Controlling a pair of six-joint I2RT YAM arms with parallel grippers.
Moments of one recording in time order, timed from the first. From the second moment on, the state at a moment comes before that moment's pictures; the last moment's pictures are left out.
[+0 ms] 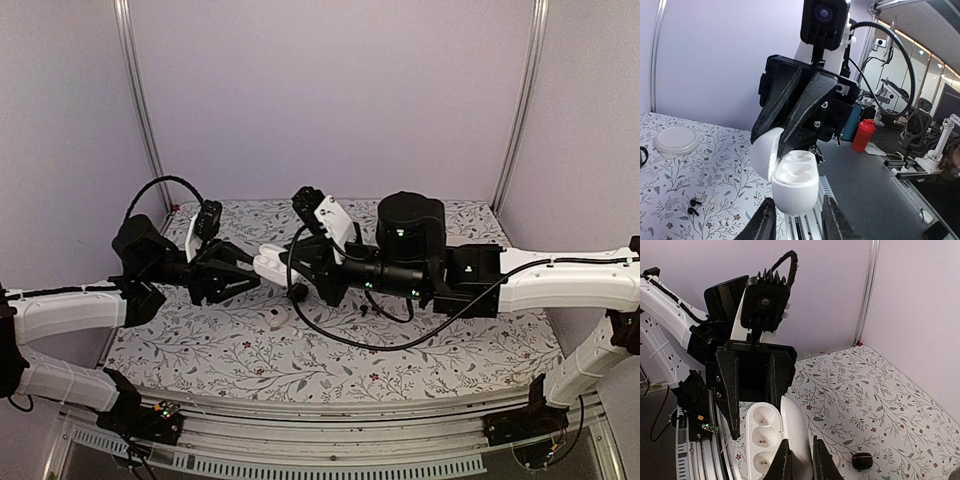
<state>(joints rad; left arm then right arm) -0.57 1.17 0.56 0.85 1.11 -0.46 1.25 1.51 1.24 0.10 0.12 -0.03</state>
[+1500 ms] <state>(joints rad) -0.57 1.09 0.54 0.69 1.02 -0.22 1.14 1.53 1.25 0.12 -0.18 0.20</state>
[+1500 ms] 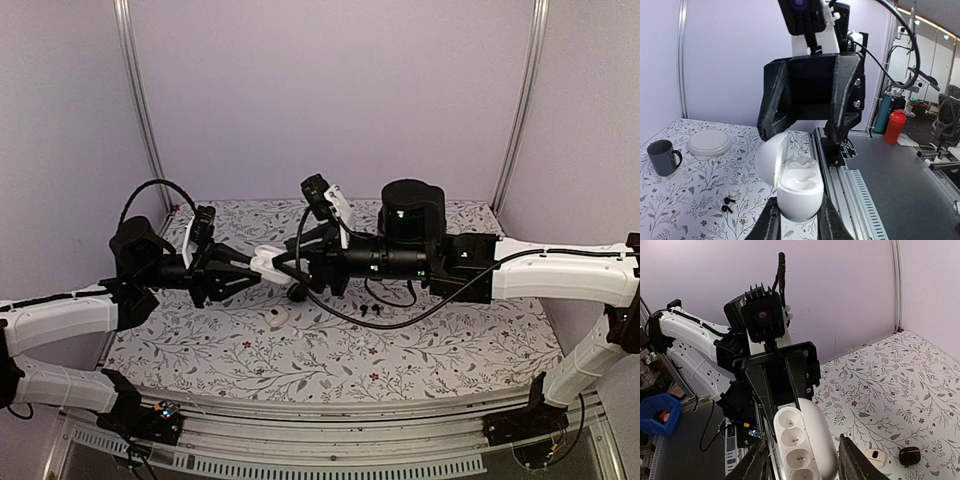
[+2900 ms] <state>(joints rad) -0.56 1.07 0.54 0.59 1.03 -0.17 0.90 1.61 1.30 -0.01 -0.25 0.37</state>
